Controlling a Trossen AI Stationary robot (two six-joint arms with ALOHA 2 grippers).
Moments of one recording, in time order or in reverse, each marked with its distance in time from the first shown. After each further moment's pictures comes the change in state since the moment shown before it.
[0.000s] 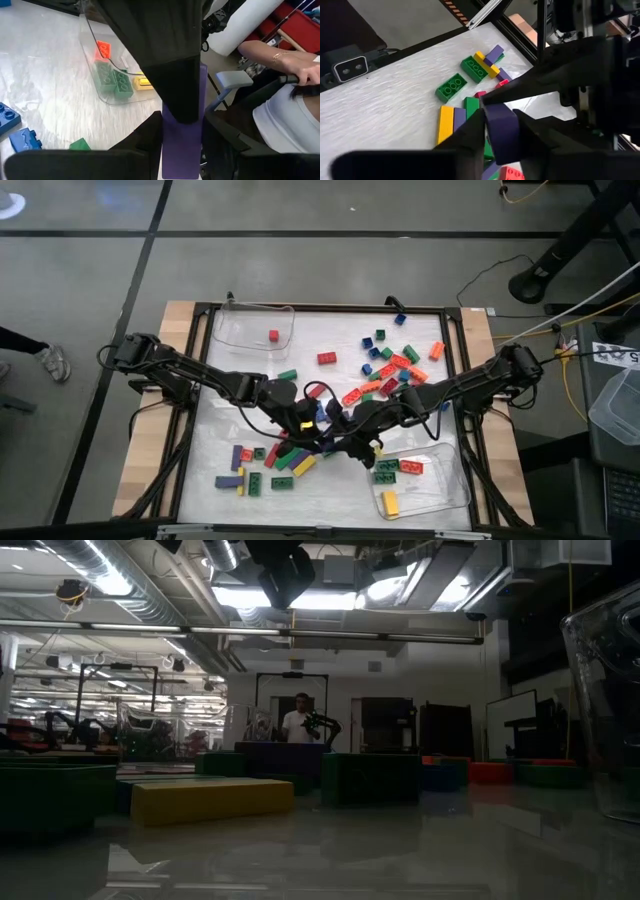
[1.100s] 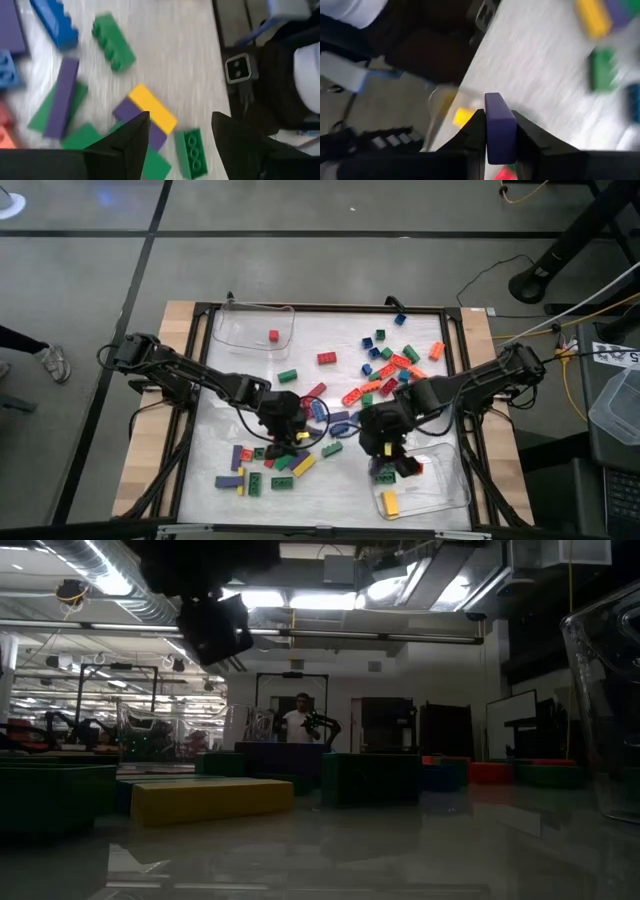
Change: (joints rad) left arm -0.024 0.000 -0.001 -0.474 -0.008 0.008; right arm 0.039 -0.018 0.216 -0.793 -0.400 0.667
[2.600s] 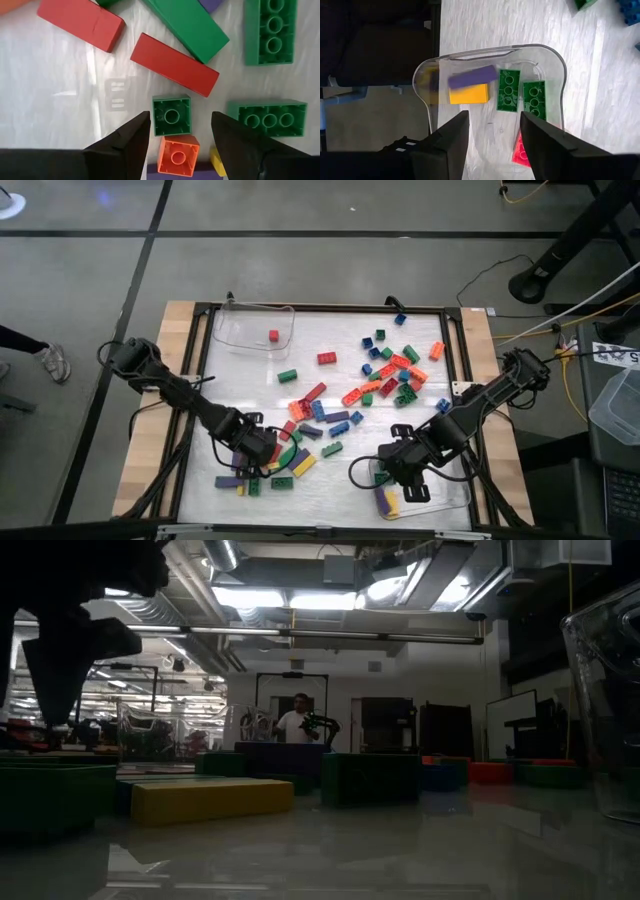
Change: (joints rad) left arm -0.316 0.026 0.000 -0.441 -0.392 -0.165; right arm 0.244 0.002 0.000 -0.112 0.330 0.522
